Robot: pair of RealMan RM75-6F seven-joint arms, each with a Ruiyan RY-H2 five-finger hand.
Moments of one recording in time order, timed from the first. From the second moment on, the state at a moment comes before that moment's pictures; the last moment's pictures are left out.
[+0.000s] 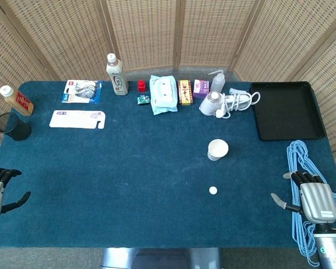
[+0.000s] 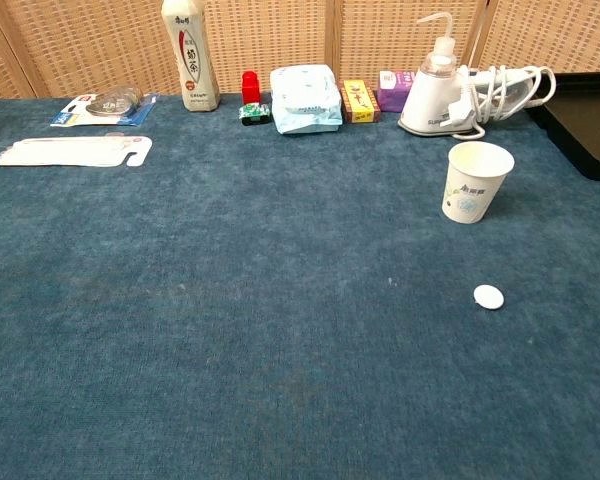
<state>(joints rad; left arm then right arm) -0.06 -1.11 -0.04 -1.68 1.45 1.50 0.20 0.10 -1.15 0.07 -1.63 -1.50 1.46 -0.15</state>
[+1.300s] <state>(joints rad) -0.10 -1.11 -0.05 -1.68 1.44 1.44 0.22 0.36 -1.15 0.20 -1.64 -1.47 1.22 -0.10</state>
